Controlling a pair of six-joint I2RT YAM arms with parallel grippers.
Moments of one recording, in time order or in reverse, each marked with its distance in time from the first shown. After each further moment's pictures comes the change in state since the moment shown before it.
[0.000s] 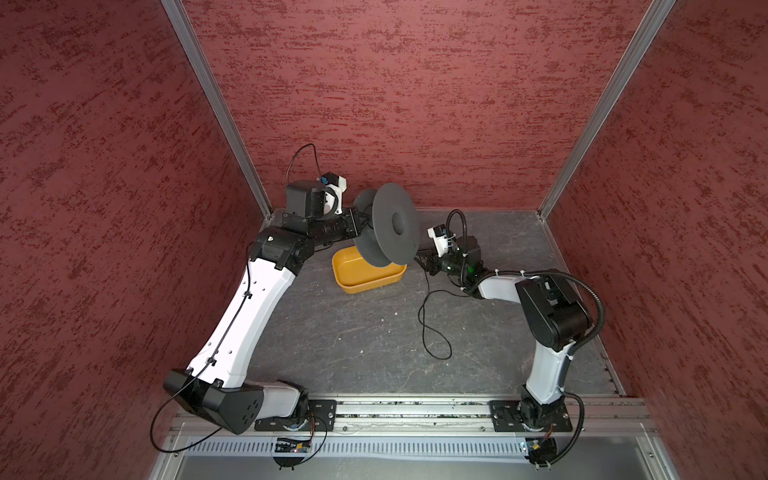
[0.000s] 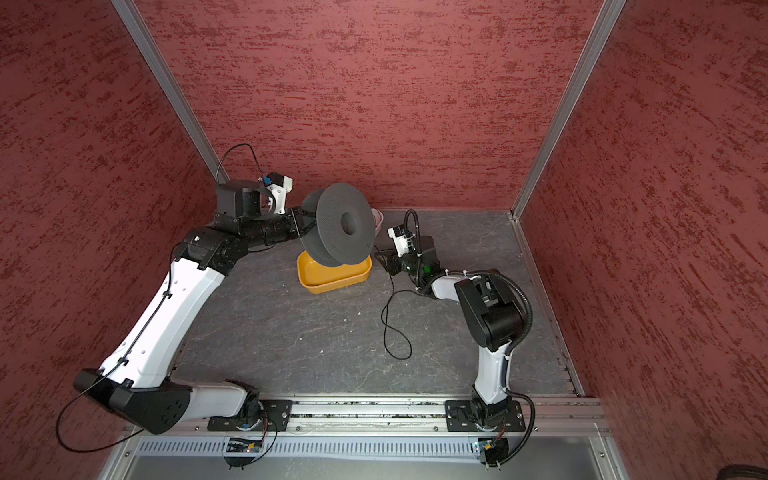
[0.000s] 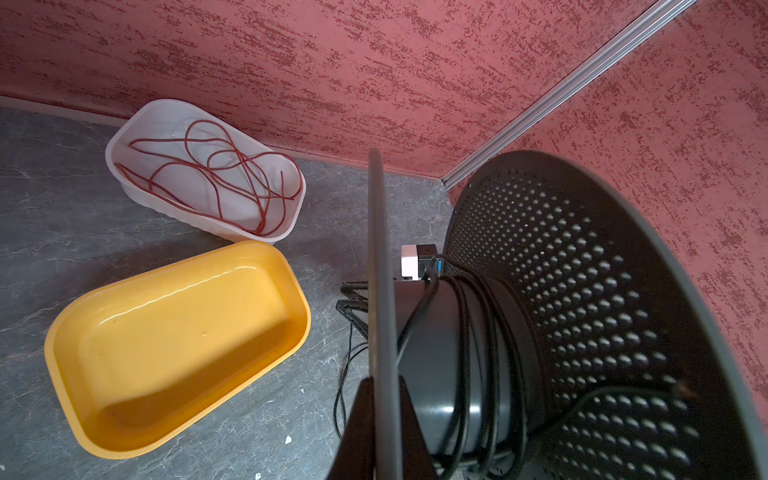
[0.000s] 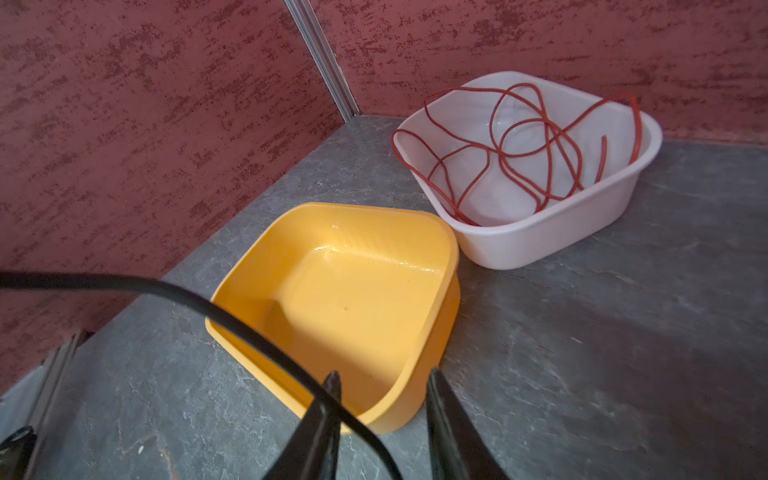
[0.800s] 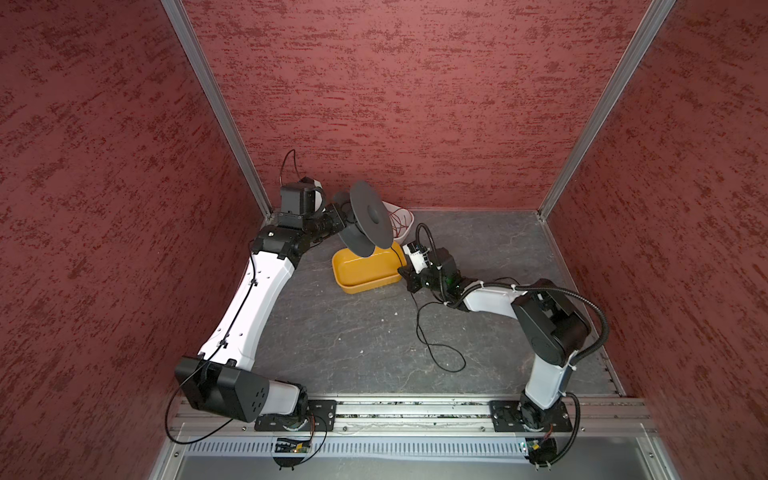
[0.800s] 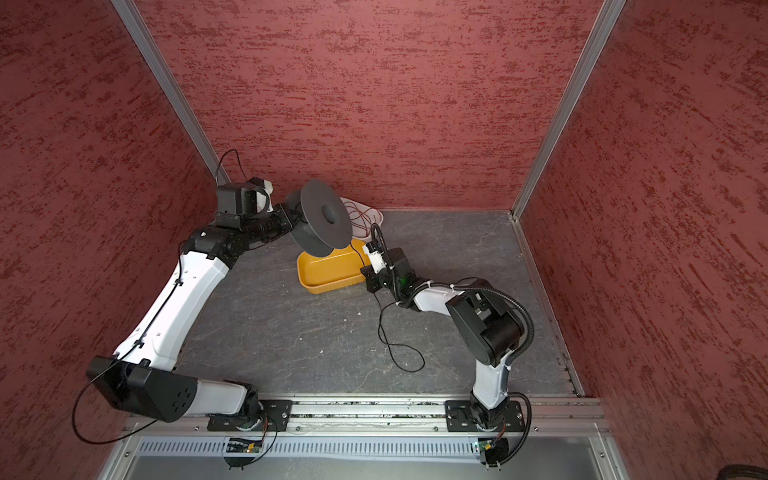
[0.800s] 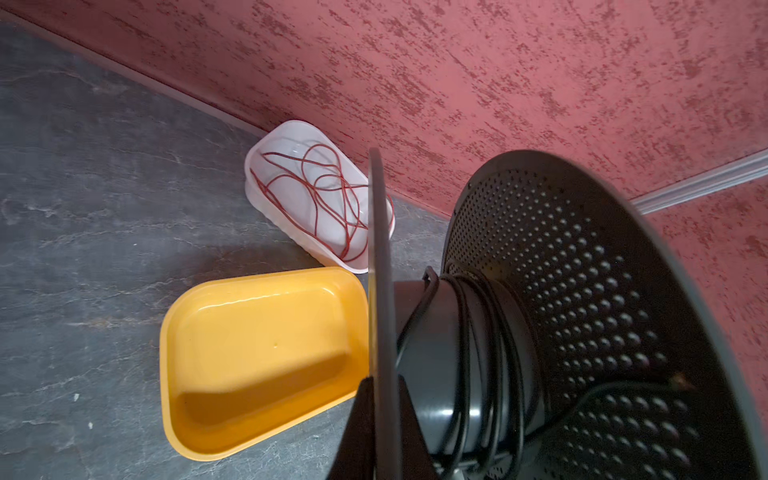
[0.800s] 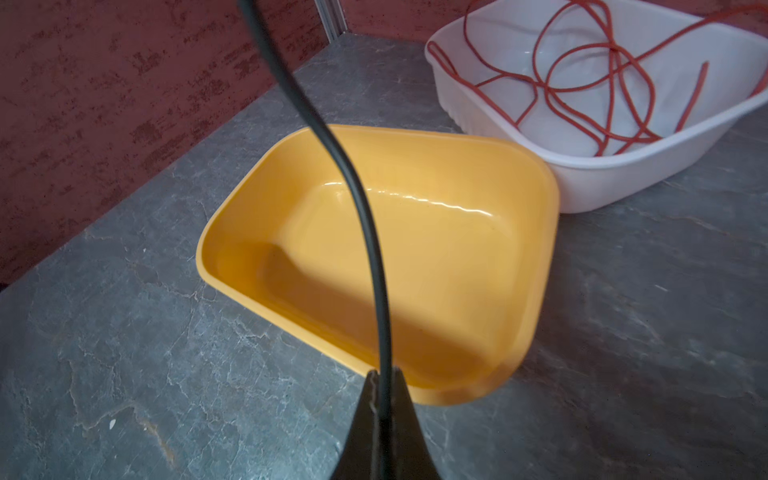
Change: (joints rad) left arm 0.123 0.051 -0.086 0.083 -0.169 -0.112; right arm 0.264 -0.094 -0.006 -0.267 0.356 -0.127
